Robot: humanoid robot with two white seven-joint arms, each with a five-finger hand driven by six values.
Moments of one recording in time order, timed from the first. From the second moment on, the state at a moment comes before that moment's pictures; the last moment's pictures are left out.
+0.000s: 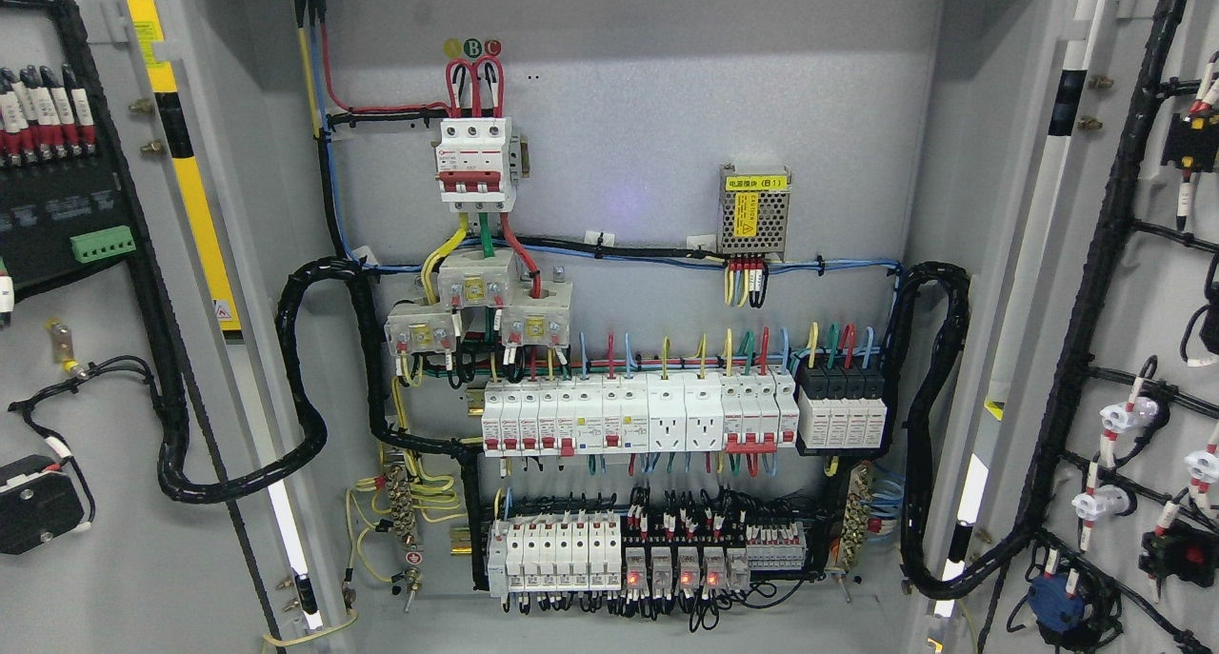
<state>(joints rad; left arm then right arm) 0.33 0.56 0.59 -1.52 0.90 -0.18 -0.72 0.48 -0.28 -0.49 -2.05 -0.82 -0.36 0.48</state>
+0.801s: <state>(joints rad) 0.35 0.53 0.59 -1.64 0.90 -0.11 -0.72 0.48 -0.32 -0.39 -2.06 -0.82 -0.35 0.48</state>
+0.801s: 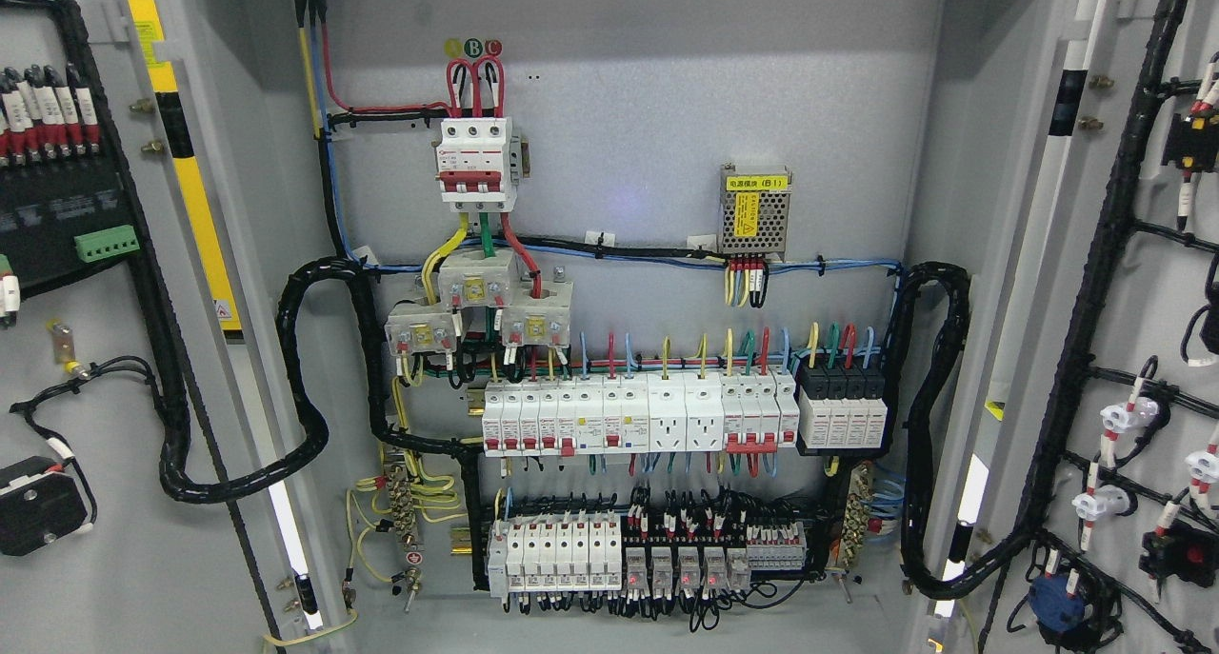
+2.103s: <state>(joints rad) 0.33 0.22 0.26 -1.31 0.50 -0.37 -0.62 0.50 -0.24 0.01 -1.56 -0.57 -0.35 0.50</state>
